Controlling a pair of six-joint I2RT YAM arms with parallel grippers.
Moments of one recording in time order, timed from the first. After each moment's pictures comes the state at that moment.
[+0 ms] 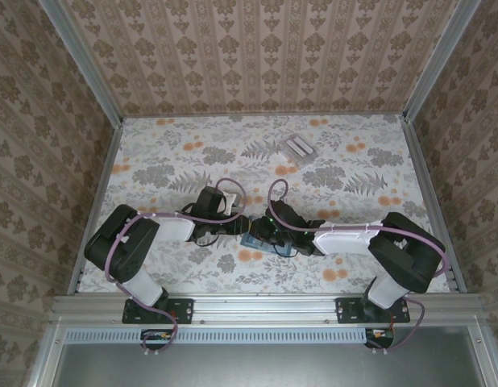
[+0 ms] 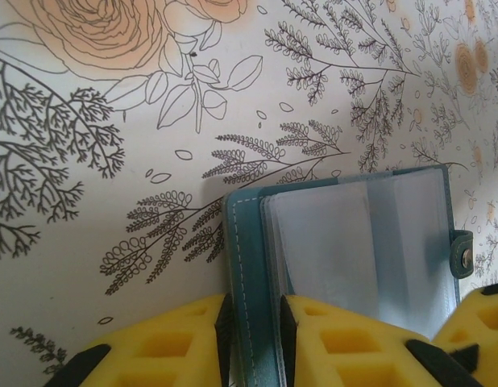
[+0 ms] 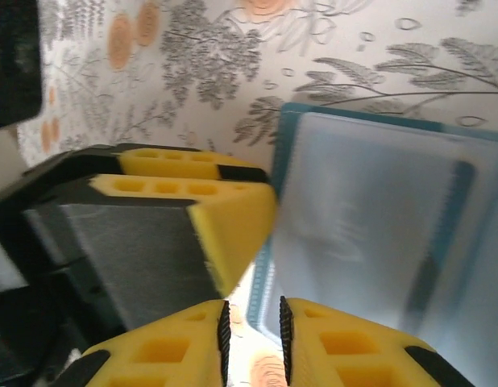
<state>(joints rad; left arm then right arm) -0.62 1.62 0.58 0.19 0.49 -0.48 0.86 1.58 0.69 0.18 -0.06 1.12</state>
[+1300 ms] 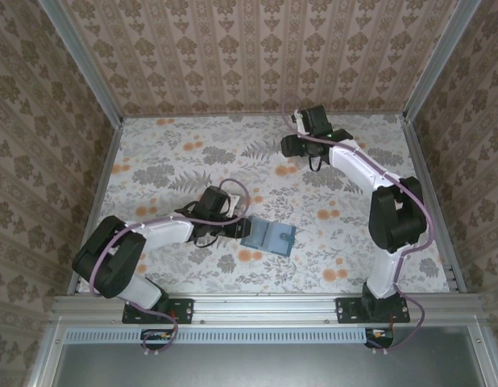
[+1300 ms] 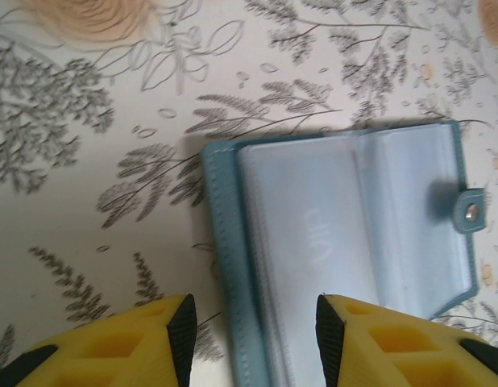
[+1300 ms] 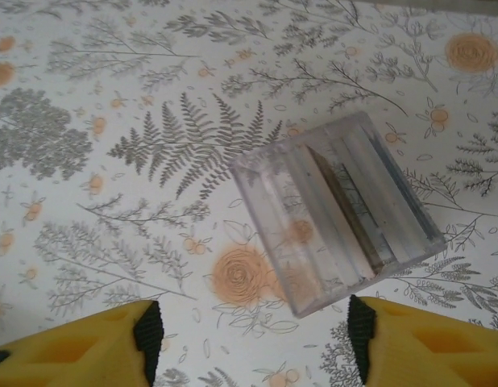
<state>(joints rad) -0.68 1.50 0.63 -0.07 0.35 -0.41 0.32 1.89 1.57 -0.50 -0.02 0.13</state>
